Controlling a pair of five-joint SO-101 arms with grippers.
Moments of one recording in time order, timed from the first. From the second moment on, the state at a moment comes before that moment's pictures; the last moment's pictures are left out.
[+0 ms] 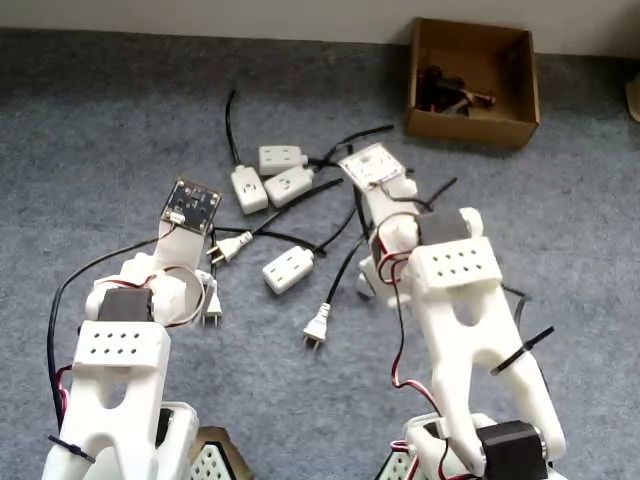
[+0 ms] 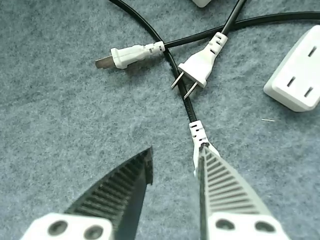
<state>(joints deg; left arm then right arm) -6.7 -49.0 63.1 55.6 -14.7 -17.7 -21.8 26.7 77.2 21.8</state>
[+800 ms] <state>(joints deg) -6.7 -49.0 63.1 55.6 -14.7 -17.8 -52.1 25.5 85.7 21.4</state>
